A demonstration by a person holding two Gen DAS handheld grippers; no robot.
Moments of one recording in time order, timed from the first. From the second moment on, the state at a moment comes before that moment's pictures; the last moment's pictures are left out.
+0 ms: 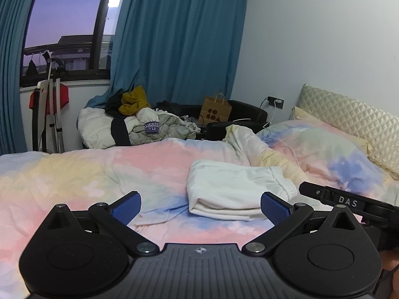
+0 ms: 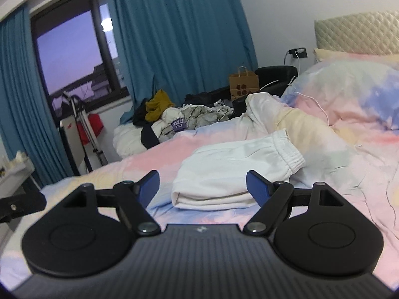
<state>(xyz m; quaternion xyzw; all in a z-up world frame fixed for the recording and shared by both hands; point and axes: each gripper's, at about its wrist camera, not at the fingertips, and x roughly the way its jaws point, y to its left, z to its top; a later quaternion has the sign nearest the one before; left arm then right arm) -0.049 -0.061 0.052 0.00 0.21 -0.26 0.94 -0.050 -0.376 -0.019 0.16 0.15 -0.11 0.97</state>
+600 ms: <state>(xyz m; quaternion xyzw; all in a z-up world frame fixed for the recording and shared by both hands) -0.051 -0.019 0.011 0.02 0.22 -0.22 0.95 -0.052 -0.320 -0.051 0.06 0.13 -0.15 0.98</state>
